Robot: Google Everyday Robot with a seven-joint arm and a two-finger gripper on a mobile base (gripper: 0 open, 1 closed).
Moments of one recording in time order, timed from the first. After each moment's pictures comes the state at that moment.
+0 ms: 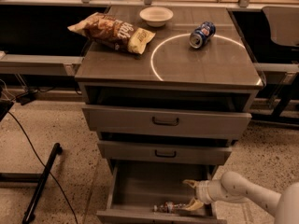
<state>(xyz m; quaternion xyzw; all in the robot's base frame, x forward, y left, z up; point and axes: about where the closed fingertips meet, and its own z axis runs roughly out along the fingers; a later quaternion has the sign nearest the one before) 0.484 -0.191 0.224 -0.63 0.68 0.21 0.31</state>
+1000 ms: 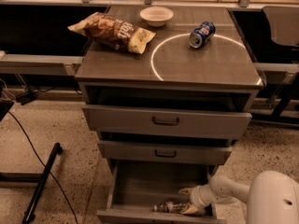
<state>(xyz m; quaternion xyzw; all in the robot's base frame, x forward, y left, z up) 0.474 -0.183 0.151 -0.66 0.68 0.20 0.24</state>
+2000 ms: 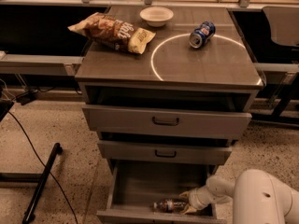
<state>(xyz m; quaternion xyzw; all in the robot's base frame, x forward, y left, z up) 0.471 -0.184 0.110 -0.67 0.68 0.21 0.20</state>
